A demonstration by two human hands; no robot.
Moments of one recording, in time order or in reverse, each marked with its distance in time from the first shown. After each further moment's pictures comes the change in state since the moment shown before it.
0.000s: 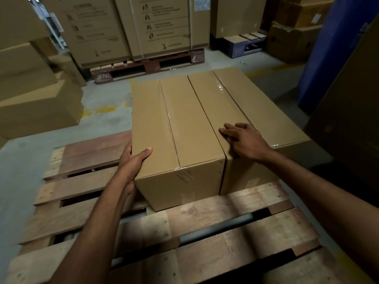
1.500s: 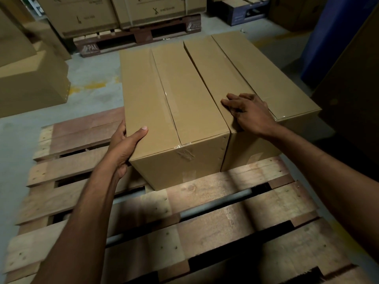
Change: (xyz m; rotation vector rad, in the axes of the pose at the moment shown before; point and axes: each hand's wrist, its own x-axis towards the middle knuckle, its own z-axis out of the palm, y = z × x) left_hand -0.009 -0.007 -0.011 0.095 -0.059 0.009; right_hand 0.001 0.002 0.014 0.082 0.095 0.037
